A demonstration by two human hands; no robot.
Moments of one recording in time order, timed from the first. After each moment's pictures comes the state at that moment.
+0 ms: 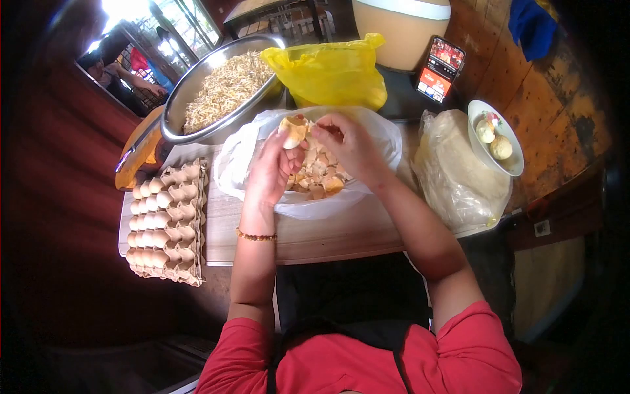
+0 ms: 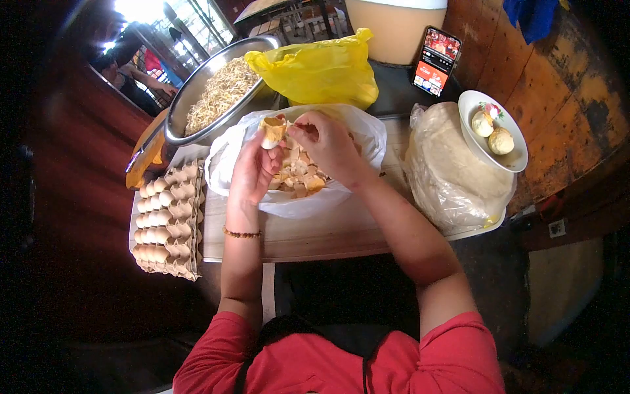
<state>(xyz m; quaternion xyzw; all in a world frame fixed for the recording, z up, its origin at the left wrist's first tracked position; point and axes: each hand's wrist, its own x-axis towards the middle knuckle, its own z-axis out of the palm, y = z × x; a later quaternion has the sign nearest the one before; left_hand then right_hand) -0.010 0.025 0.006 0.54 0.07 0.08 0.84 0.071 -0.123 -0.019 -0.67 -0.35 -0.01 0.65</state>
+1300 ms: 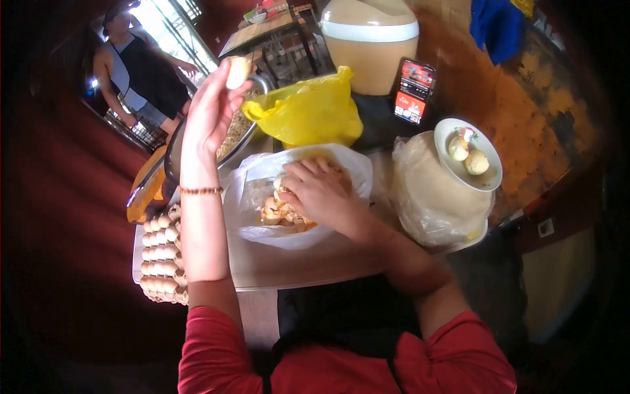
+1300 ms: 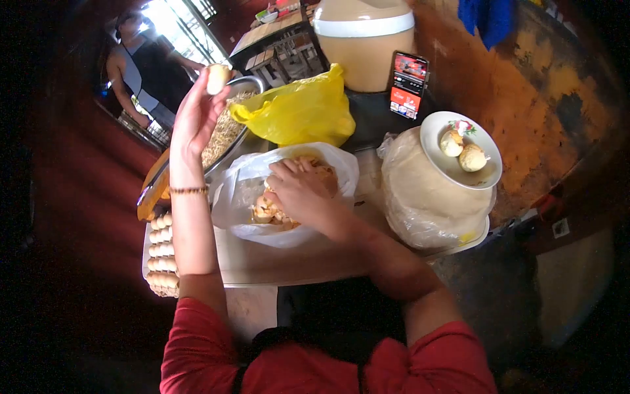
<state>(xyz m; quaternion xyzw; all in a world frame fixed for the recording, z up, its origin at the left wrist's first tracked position) 0.081 0.052 0.160 0.65 -0.08 0.16 0.74 0.057 -0.129 -0.015 -0.75 -0.49 -0.24 0.37</state>
